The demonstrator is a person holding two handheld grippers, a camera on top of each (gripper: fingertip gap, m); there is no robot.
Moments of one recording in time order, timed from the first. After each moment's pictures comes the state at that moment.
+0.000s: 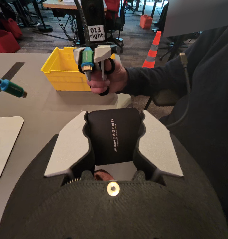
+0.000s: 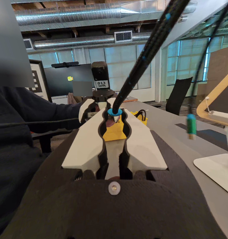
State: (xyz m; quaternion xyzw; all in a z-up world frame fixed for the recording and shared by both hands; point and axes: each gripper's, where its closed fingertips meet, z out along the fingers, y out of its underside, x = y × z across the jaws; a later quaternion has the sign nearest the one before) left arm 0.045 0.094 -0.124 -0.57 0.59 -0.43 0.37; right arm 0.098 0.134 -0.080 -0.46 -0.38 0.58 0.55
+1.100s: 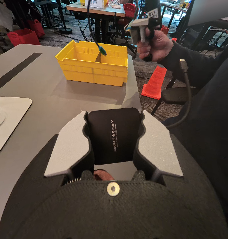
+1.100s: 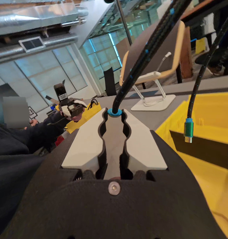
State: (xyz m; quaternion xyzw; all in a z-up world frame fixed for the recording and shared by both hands) left arm 0.019 0.099 -0.154 -0.61 0.54 -0.42 0.40; right arm 0.327 0.085 -0.115 -0.66 -0.13 0.45 0.59
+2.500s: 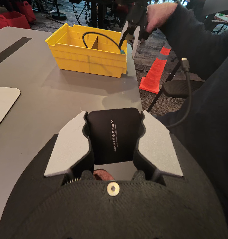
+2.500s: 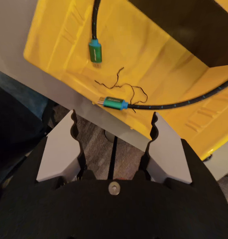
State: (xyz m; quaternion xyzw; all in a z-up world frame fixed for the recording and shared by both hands) left arm 0.025 0.096 -0.179 -0.62 0.55 -0.42 0.37; right arm 0.421 0.056 -0.278 -0.95 -0.27 0.07 0.10
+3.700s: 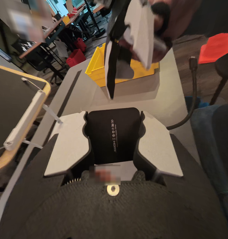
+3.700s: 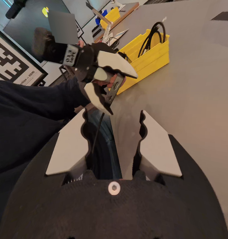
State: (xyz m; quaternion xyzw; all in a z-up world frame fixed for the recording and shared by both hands) left arm 0.048 0.103 -0.146 -0.55 0.62 -0.19 0.53; right arm 0.059 0.084 -0.133 -0.70 -0.39 0.53 0.28
